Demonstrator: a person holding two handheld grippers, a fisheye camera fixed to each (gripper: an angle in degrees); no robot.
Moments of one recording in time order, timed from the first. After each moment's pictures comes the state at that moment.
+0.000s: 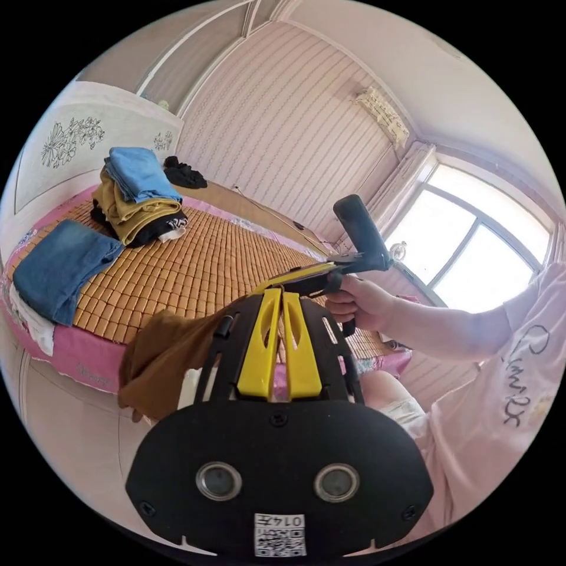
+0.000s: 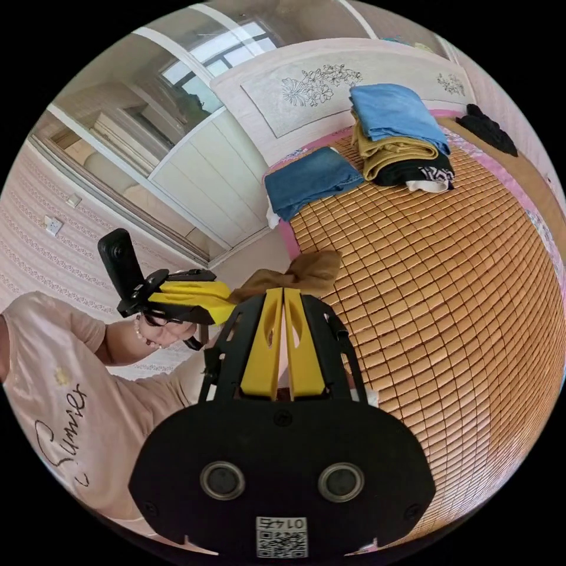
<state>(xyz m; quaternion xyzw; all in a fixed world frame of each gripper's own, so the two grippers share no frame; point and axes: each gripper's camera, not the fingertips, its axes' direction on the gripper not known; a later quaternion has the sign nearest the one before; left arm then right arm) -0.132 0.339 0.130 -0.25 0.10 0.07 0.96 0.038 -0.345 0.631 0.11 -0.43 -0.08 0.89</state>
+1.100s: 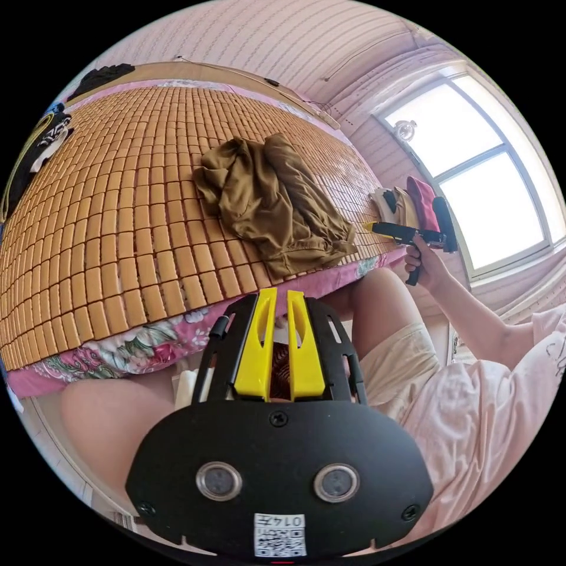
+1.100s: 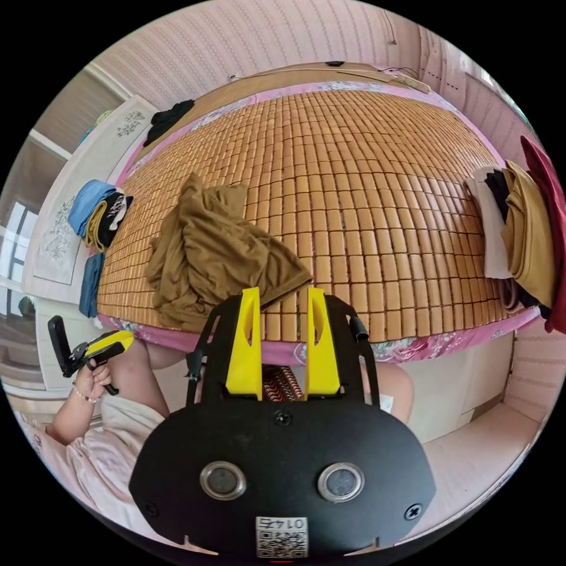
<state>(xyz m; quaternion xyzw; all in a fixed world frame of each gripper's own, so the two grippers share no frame) 0.028 0.479 0.401 -0.56 0.13 0.12 0.81 0.361 -0.025 0.730 0.00 -0.20 0.45 0.87</state>
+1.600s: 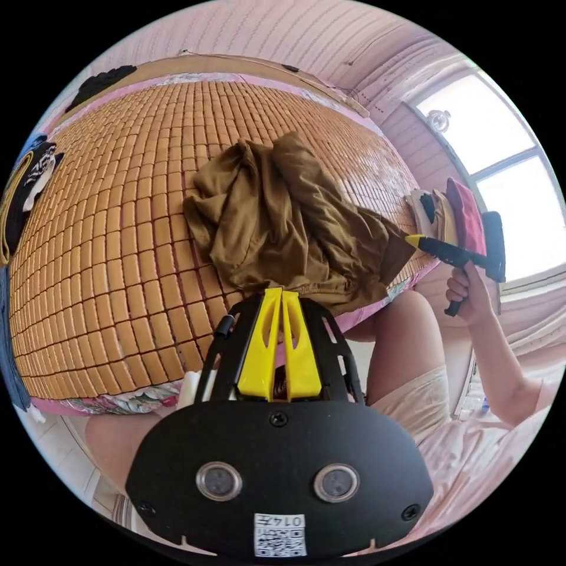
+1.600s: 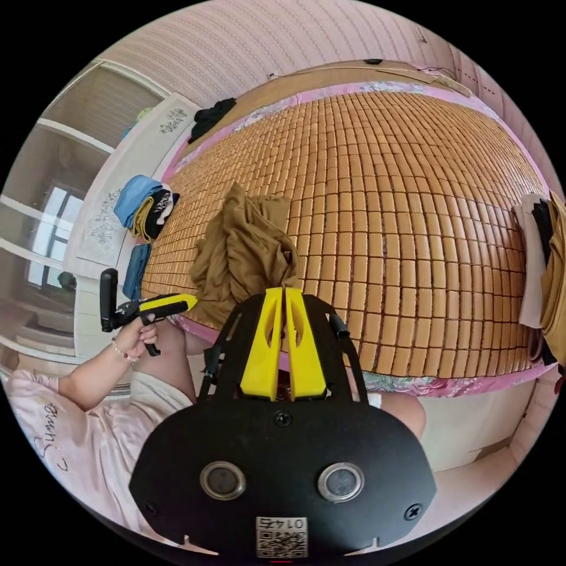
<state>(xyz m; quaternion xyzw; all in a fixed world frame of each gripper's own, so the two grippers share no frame) 0.108 0.495 0.498 -0.58 0.06 0.15 0.80 0.420 0.003 0.683 0.06 -0.31 0.40 0.86</state>
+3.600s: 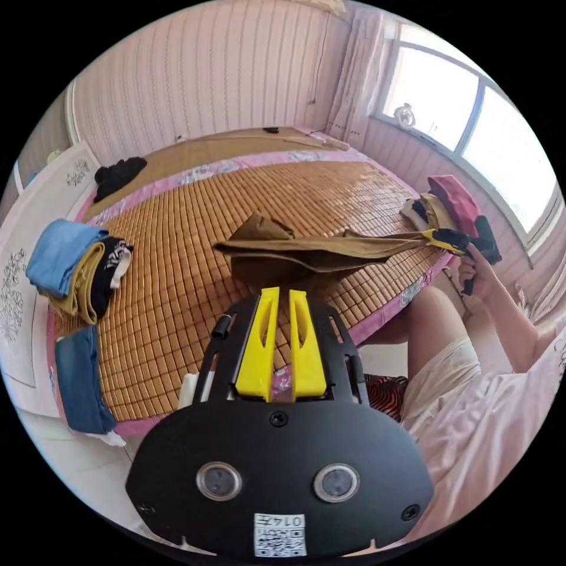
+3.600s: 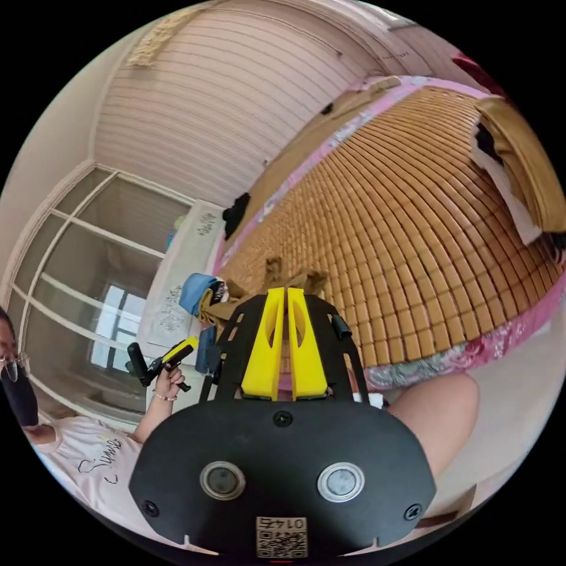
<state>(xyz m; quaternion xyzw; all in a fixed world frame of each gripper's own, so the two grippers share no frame) 0.164 0.366 0.407 -0.46 0.03 0.31 0.83 0.525 0.235 0.548 0.22 -0.37 0.55 0.71</state>
